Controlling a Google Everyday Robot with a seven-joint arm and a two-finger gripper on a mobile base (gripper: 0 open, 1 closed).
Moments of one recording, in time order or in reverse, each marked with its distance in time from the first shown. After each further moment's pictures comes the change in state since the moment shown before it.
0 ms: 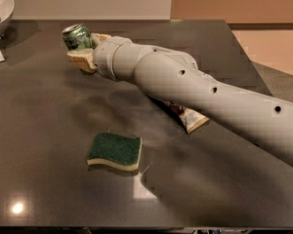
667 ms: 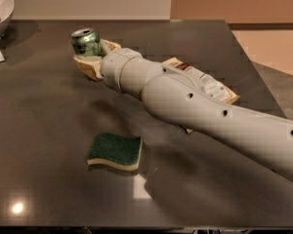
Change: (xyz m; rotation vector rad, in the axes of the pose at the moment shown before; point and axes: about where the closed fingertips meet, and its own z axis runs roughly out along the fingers) arm 0.007 0.006 -0.025 0.068 -0.070 0.058
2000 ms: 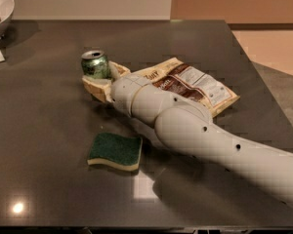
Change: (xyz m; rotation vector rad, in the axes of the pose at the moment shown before) arm 0.041 0.012 -0.032 -0.015 -0.045 0.092
